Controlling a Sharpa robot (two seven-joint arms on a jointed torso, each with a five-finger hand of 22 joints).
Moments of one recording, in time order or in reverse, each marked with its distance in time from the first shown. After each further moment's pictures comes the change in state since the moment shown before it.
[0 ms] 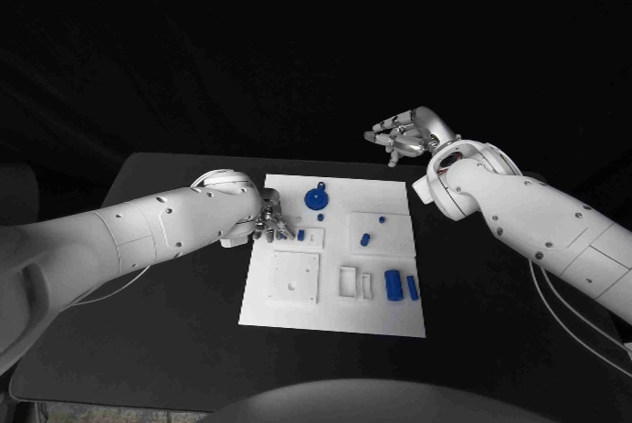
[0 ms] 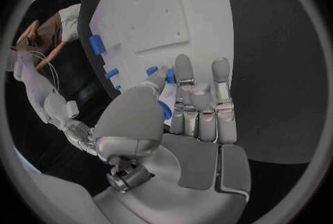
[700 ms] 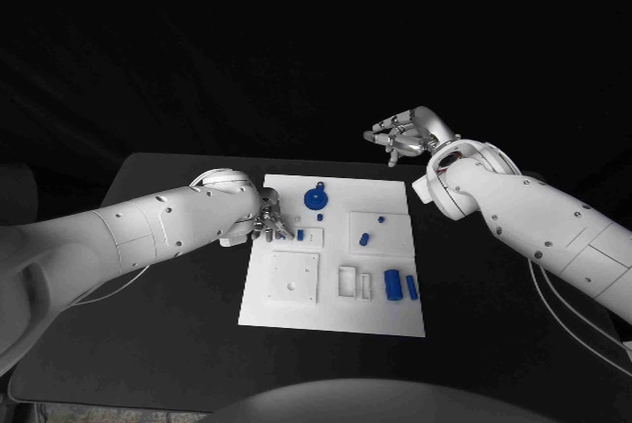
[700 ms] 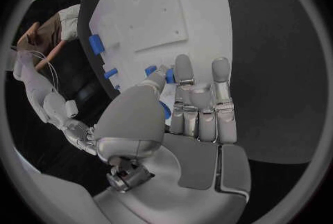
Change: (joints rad) left arm 0.000 0.004 0.000 -0.014 0.003 0.006 0.006; left_hand 0.020 0.006 -0.036 0.035 -0.002 0.008 0.002 -0.019 -0.020 0.000 0.000 -0.011 0.000 -0.007 0.000 -0.008 -0.016 0.000 0.004 -0.004 -0.009 0.001; right arm 0.000 -0.001 0.000 0.000 0.000 0.000 0.000; right_hand 0.000 0.000 0.000 0.000 0.000 0.000 0.000 0.000 0.000 0.000 0.000 0.000 0.000 0.000 0.000 0.000 0.000 0.000 0.000 0.000 0.000 0.000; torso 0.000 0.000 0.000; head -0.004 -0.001
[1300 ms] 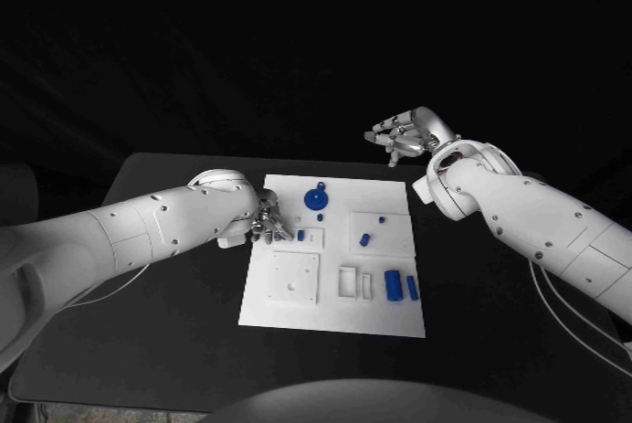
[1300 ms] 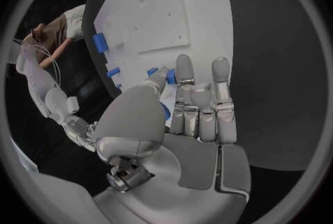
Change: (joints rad) left arm 0.002 -0.015 0.005 0.010 0.046 0.024 0.003; left_hand -0.011 0.027 0.008 0.002 0.061 -0.016 0.010 0.016 0.042 -0.002 0.002 -0.006 0.000 -0.004 0.004 -0.002 0.001 0.000 -0.004 0.004 -0.003 0.000; right arm 0.000 0.000 0.000 -0.001 0.000 0.001 0.000; right_hand 0.000 0.000 0.000 0.000 0.000 0.000 0.000 0.000 0.000 0.000 0.000 0.000 0.000 0.000 0.000 0.000 0.000 0.000 0.000 0.000 0.000 0.000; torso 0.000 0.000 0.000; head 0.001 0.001
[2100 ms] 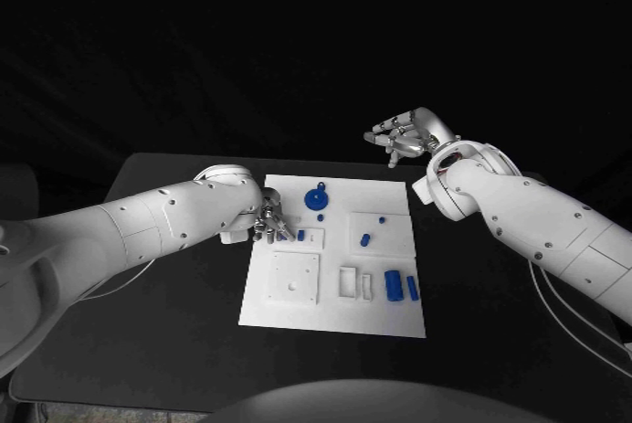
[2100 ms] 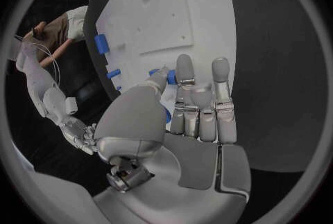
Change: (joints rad) left arm 0.008 0.042 0.000 -0.057 0.010 0.067 0.000; left_hand 0.005 0.005 -0.002 -0.002 0.000 -0.005 -0.001 0.005 0.005 -0.002 0.002 0.000 0.002 -0.003 0.004 0.004 0.001 0.000 0.000 0.000 0.000 0.000; right arm 0.000 0.004 0.000 -0.002 0.000 0.002 -0.001; right_hand 0.000 0.000 0.000 0.000 0.000 0.000 0.000 0.000 0.000 0.000 0.000 0.000 0.000 0.000 0.000 0.000 0.001 0.000 0.000 0.000 0.000 0.000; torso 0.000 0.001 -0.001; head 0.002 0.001
